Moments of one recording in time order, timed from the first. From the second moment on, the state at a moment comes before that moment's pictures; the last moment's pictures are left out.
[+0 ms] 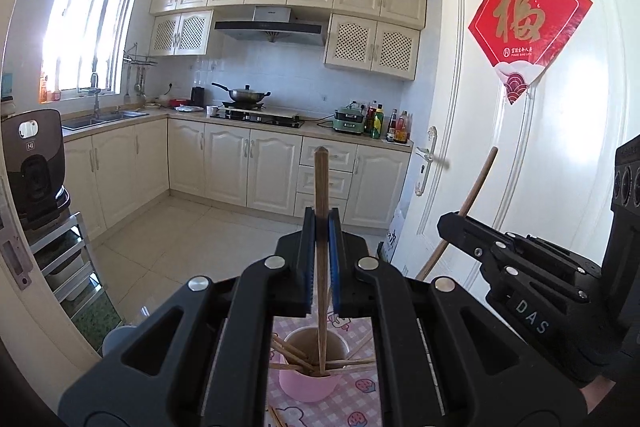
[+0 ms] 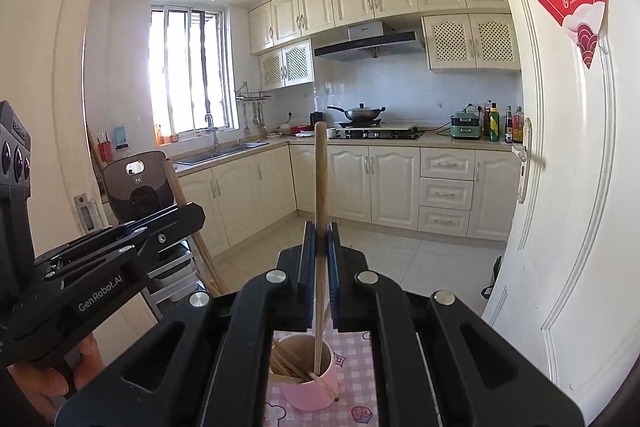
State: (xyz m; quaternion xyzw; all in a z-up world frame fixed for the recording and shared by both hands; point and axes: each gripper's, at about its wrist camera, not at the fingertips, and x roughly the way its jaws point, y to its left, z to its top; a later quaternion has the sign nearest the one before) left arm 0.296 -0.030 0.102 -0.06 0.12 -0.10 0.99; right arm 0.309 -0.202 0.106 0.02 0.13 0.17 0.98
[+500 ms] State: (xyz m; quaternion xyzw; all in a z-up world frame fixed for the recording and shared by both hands) left arm 0.311 -0.033 0.046 -0.03 0.18 -0.11 0.98; right arm 0.328 -0.197 0.072 0.00 0.20 0.19 0.96
